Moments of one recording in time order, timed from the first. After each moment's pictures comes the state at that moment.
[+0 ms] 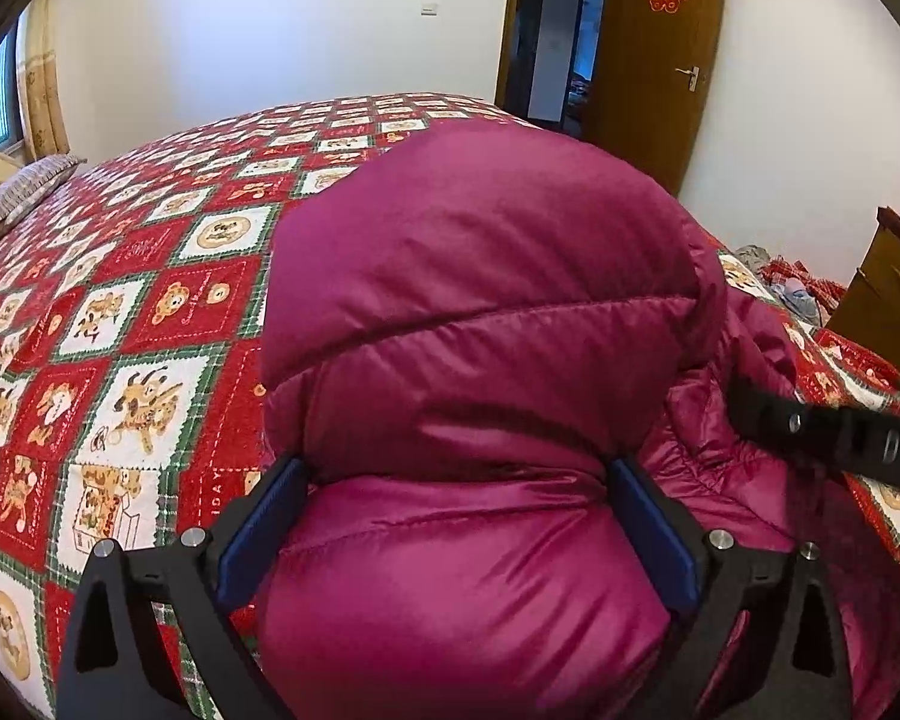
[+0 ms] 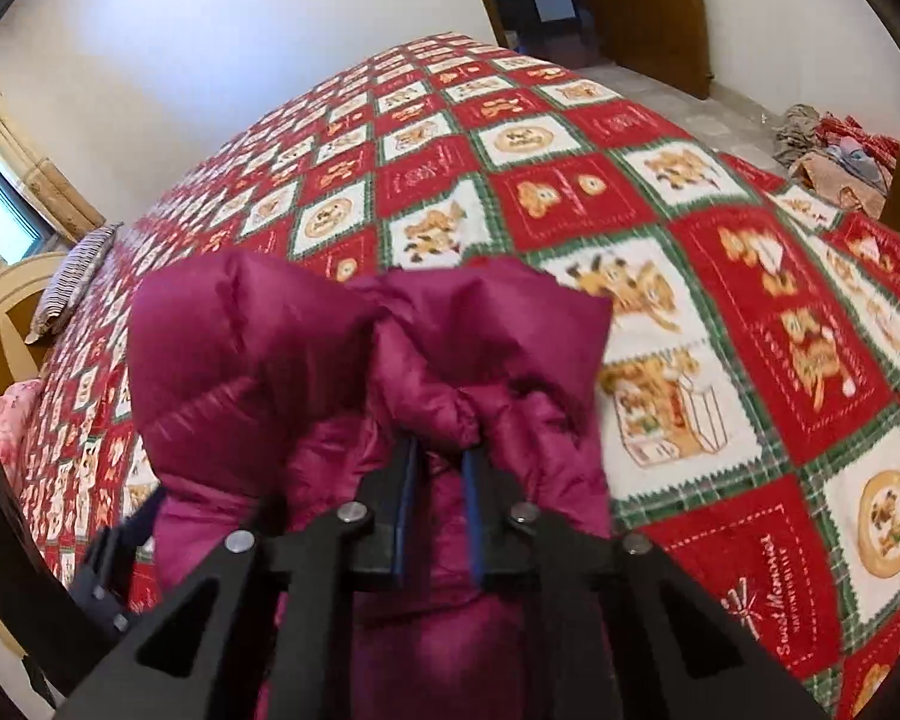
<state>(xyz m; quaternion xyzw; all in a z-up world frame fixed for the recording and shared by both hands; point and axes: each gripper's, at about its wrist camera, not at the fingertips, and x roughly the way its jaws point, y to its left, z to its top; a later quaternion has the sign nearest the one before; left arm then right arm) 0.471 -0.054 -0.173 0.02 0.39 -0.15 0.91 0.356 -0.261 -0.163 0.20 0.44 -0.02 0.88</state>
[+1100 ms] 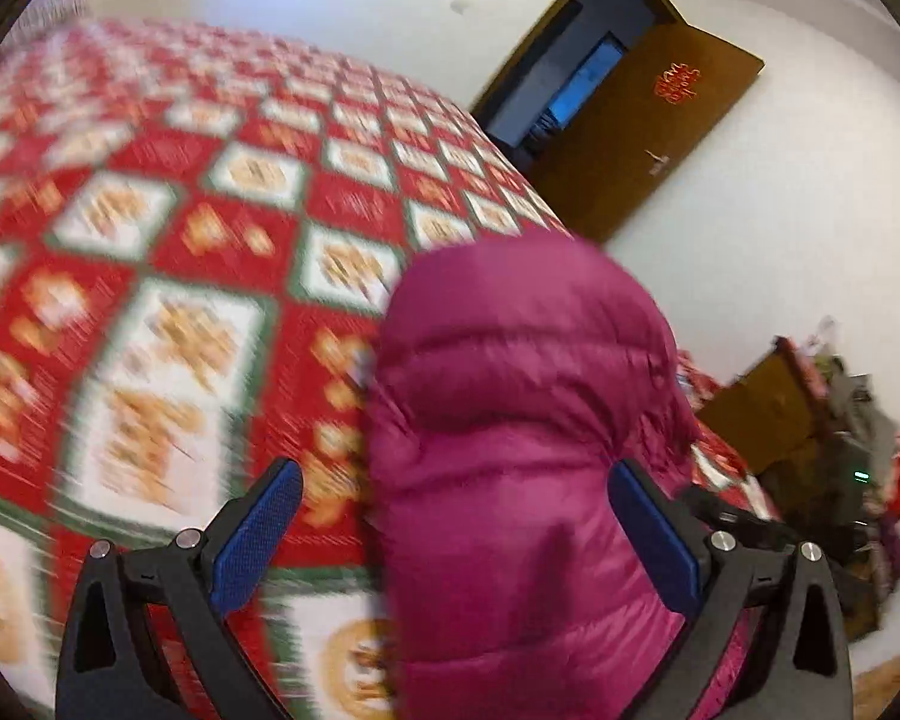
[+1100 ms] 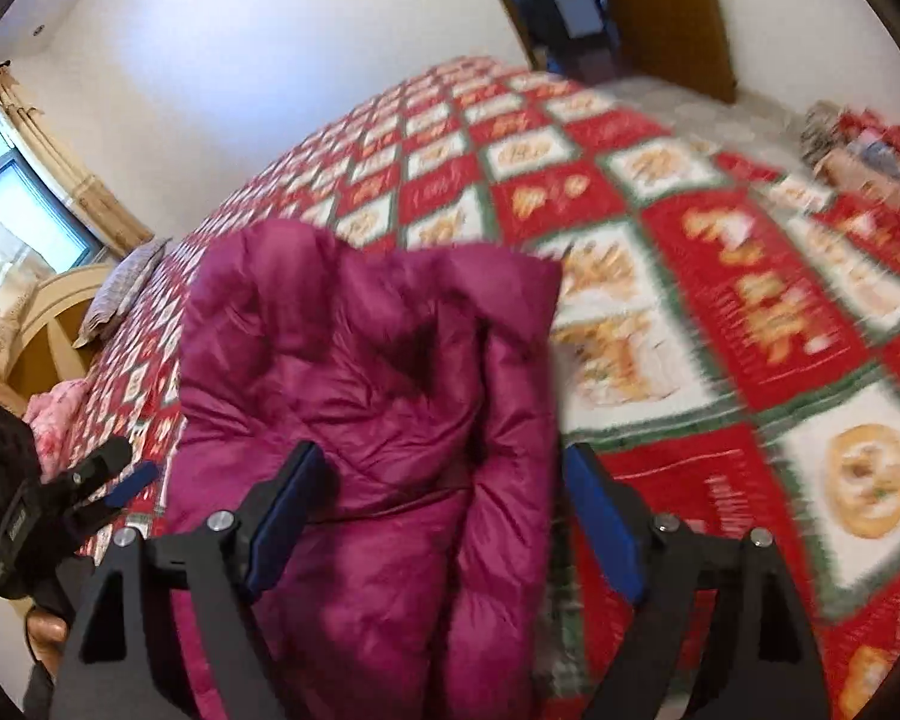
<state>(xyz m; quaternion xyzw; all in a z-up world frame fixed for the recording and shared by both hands) 0.471 0.056 -0.154 -0.20 0.42 -0.26 0.84 0.325 -0.280 -0.170 0.23 0.41 0.04 0.88</state>
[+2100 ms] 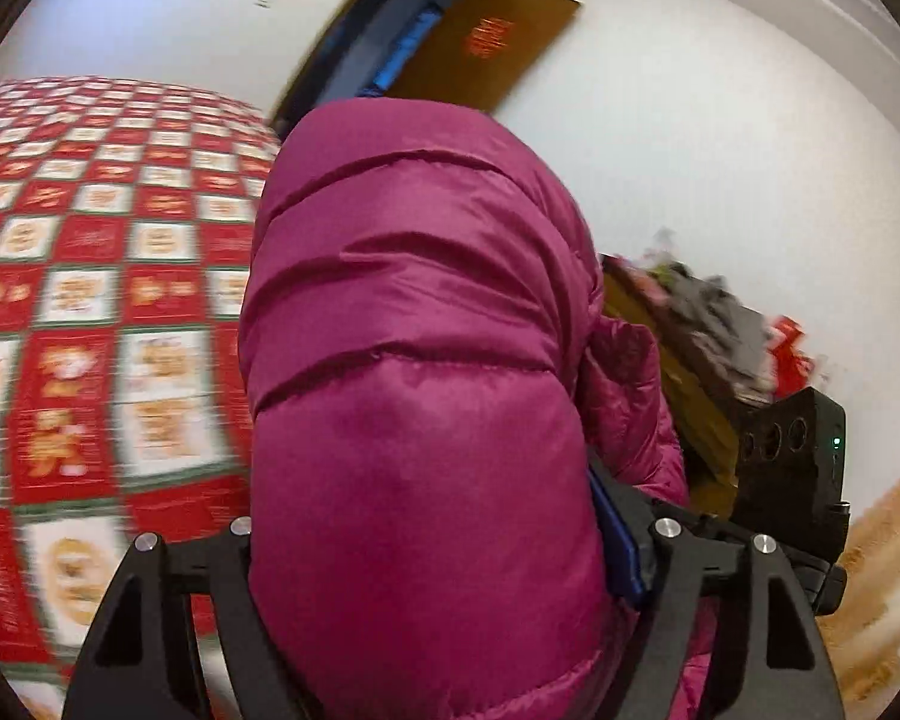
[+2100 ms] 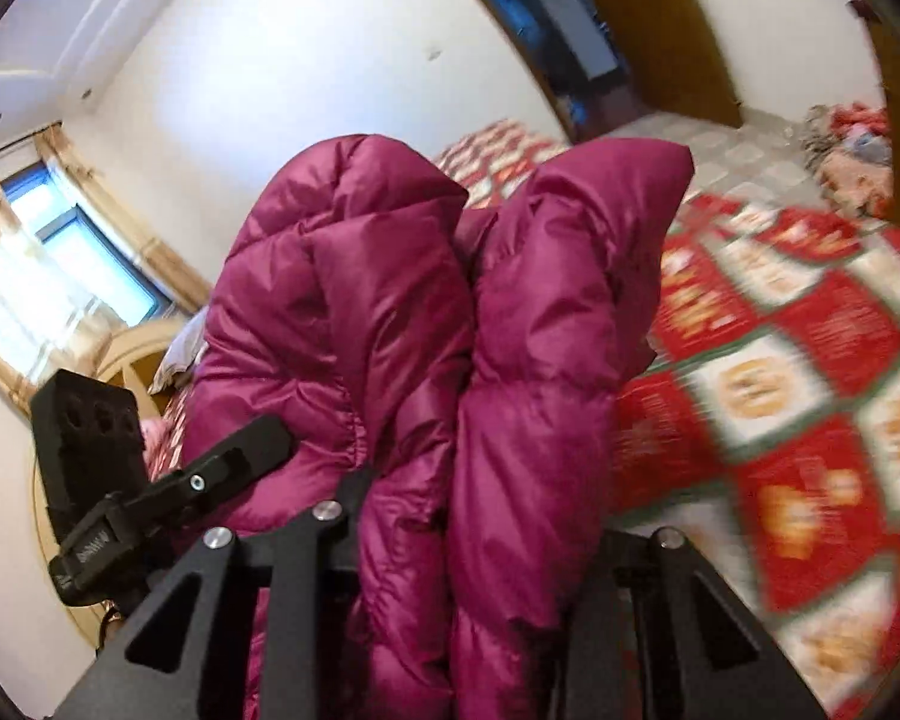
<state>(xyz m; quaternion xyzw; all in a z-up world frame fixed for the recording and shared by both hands) 0.378 -0.073 -0.051 -0.15 0.38 -0.46 0.79 0.167 -0.302 -0.066 0.27 0.32 0.05 0.91</state>
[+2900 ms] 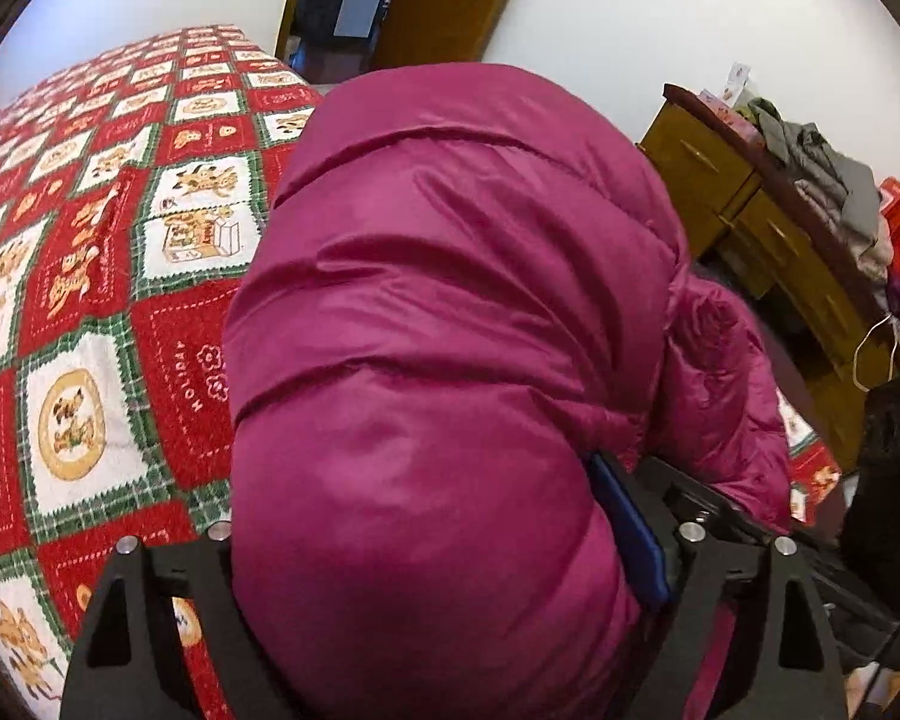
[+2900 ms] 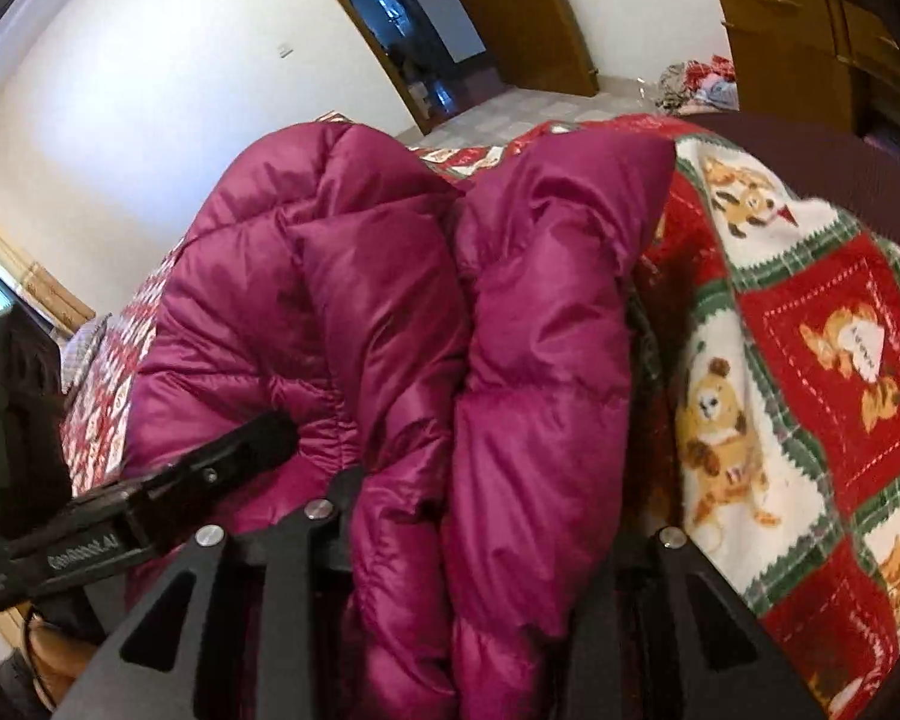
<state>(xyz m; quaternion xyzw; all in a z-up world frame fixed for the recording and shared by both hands) 0.319 -0.258 -0.161 0.01 0.47 -0.37 0.80 0.105 -0.456 -0.178 0.29 0.37 -0.08 0.88</state>
